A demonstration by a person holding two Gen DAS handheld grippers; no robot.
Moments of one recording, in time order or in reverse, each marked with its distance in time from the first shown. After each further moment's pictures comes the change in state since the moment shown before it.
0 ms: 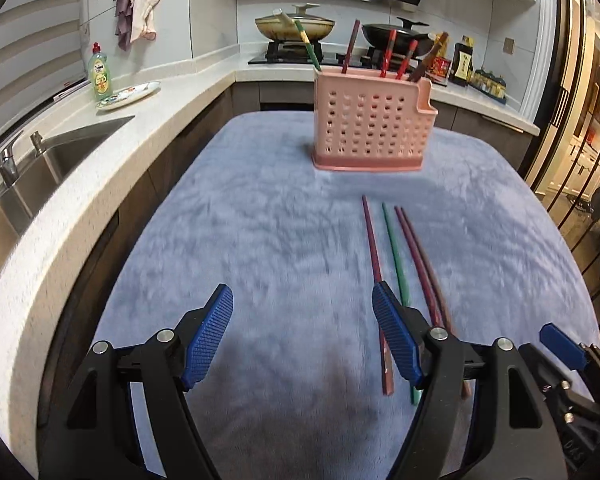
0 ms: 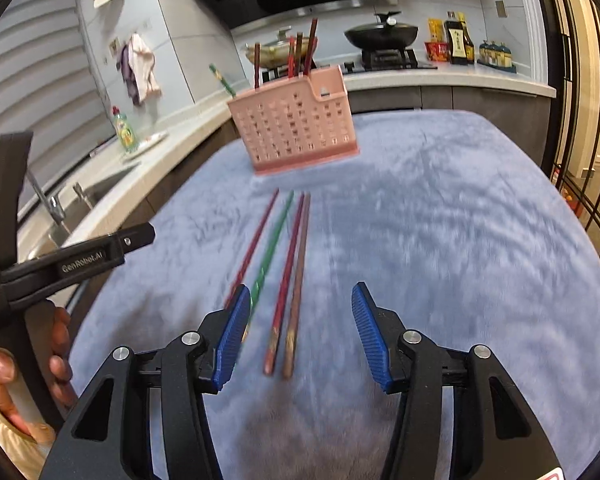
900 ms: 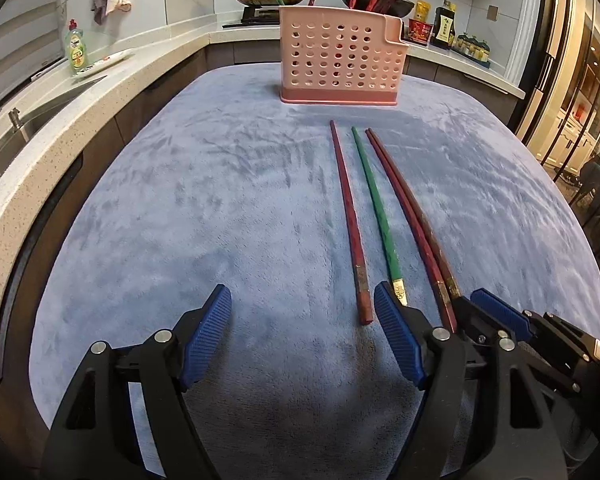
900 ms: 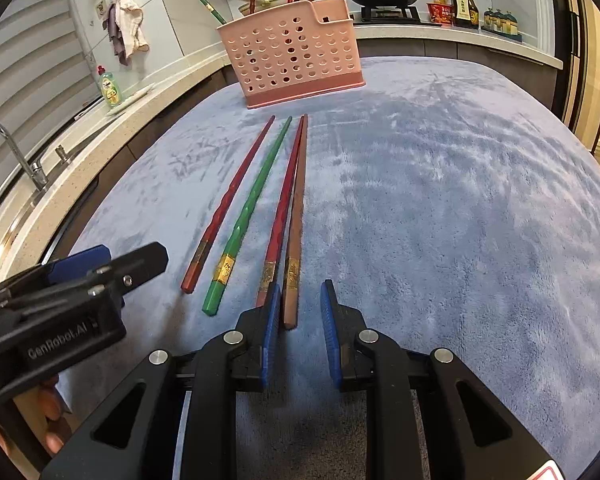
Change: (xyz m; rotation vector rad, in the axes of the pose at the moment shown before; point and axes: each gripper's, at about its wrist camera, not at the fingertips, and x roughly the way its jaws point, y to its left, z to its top) left arm 0.022 -0.024 -0.055 0.035 0.097 -0.062; right arm 0.049 0.009 -0.027 0.006 0.113 -0.026
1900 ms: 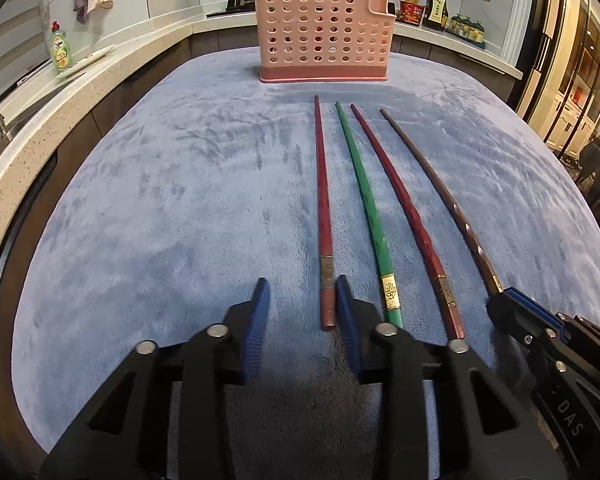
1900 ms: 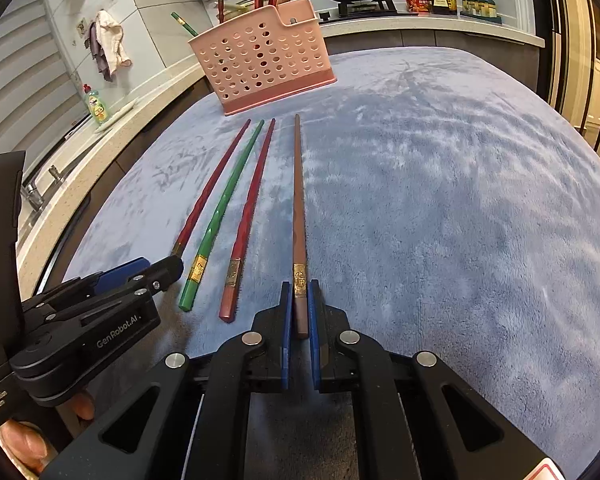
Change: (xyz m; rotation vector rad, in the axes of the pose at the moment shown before) left arm 0.027 -0.018 -0.003 0.035 0.044 -0.005; right arm -0.010 -0.024 -0.006 0.075 0.000 0.000
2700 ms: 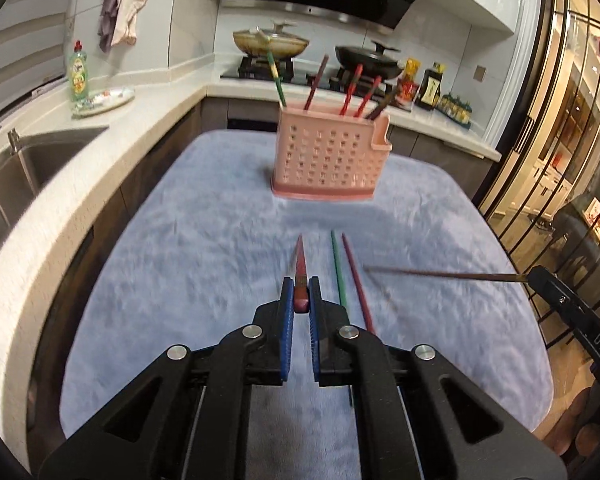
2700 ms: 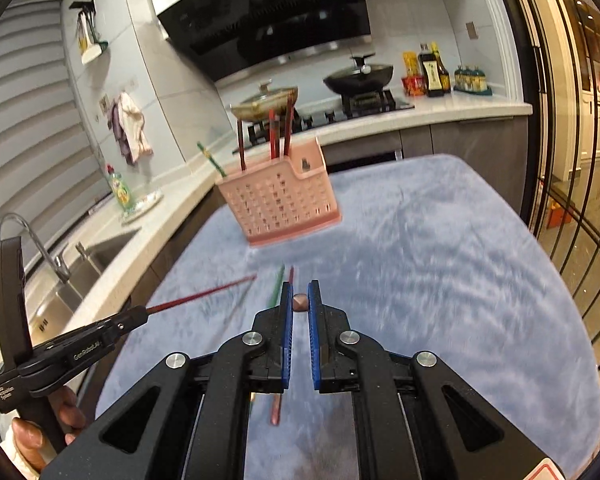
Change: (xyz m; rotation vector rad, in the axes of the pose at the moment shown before) left arm -0.102 0.041 0.077 -0.108 -0.202 -0.099; right arm -0.110 0.002 0.096 0.021 -0.310 0.049
